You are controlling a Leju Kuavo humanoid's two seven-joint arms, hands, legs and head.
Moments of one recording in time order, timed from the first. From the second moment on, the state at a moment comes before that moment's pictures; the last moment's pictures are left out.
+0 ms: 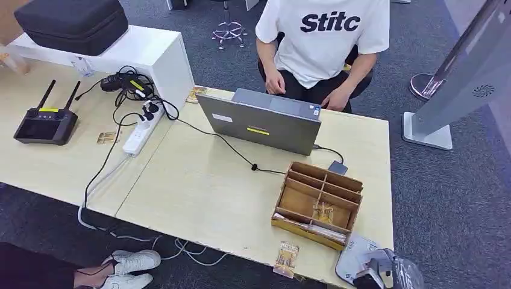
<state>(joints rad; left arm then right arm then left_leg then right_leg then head) -0.04 -0.14 1.13 -0.26 -0.96 -0.03 -0.05 0.15 0.11 -0.19 -1.41 1.03 -0.14 -0.44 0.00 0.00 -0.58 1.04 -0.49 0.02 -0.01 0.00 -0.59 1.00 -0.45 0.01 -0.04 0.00</state>
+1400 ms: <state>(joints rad) -0.07 -0.11 1.18 -0.26 -1.16 -0.07 -0.06 -0.46 0.17 0.26 -1.43 1.08 -0.04 -0.09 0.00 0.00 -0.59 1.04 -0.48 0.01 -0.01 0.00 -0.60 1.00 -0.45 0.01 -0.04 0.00</state>
